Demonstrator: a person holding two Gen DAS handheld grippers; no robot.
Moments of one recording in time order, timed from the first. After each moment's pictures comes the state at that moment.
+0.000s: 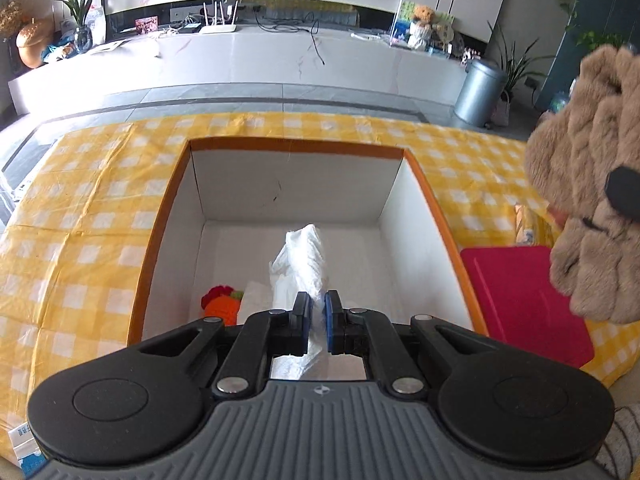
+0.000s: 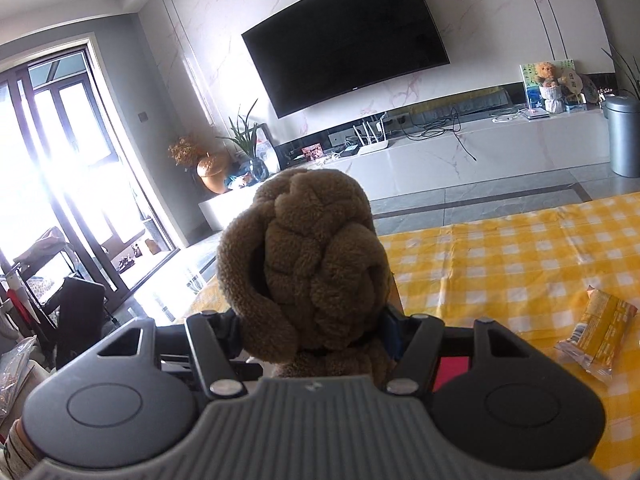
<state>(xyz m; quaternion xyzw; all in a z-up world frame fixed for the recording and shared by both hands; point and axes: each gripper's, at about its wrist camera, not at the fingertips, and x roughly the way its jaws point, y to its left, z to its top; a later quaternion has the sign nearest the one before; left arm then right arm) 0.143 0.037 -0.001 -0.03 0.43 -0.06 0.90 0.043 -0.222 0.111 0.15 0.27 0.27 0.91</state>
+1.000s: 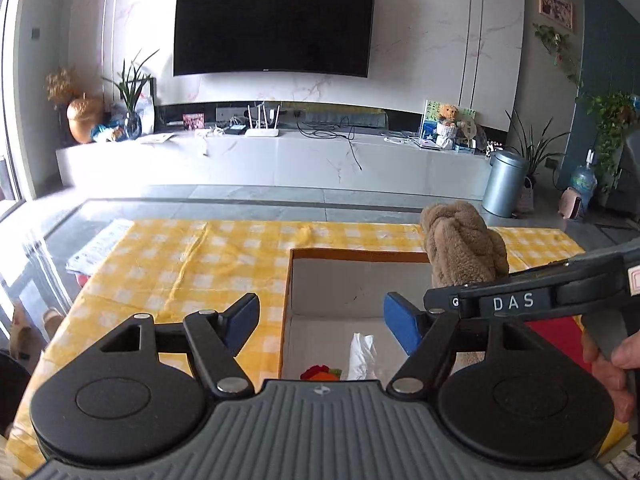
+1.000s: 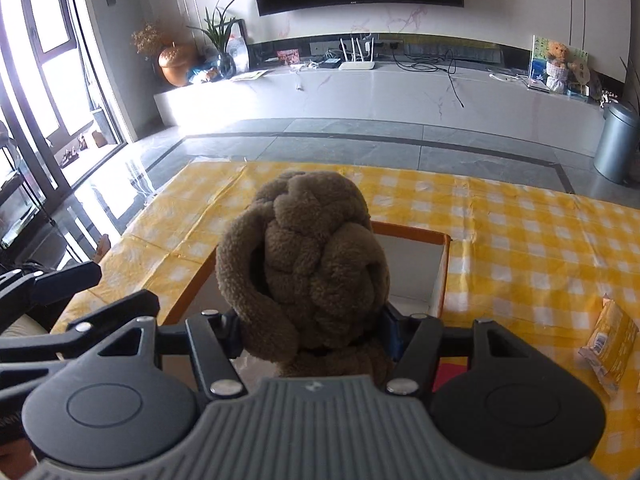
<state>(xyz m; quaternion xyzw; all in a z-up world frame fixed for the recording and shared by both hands) 0.087 0.102 0.058 -0.04 0.28 -0.01 0.96 0.109 -0.085 0.094 0.00 0.39 0.22 0.89</state>
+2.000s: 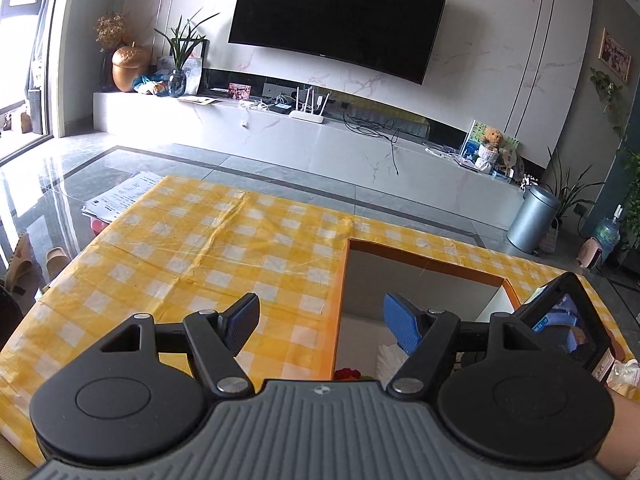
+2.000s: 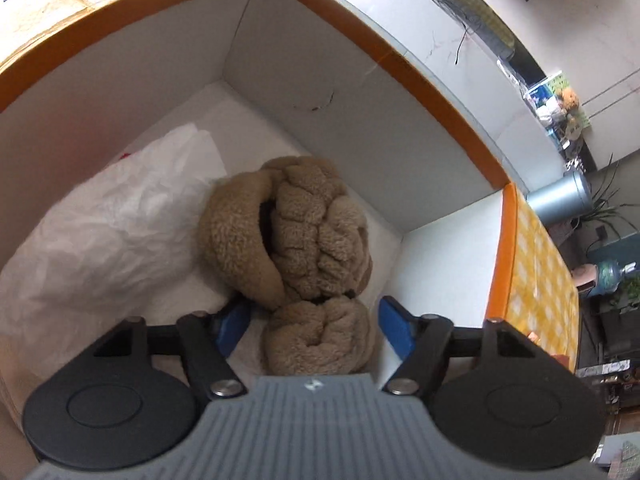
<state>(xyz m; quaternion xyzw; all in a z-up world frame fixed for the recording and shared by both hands) 0.096 0.149 0.040 -0.12 0.28 0.04 0.95 0.124 -0.008 -0.012 -0.34 0.48 0.11 0.80</state>
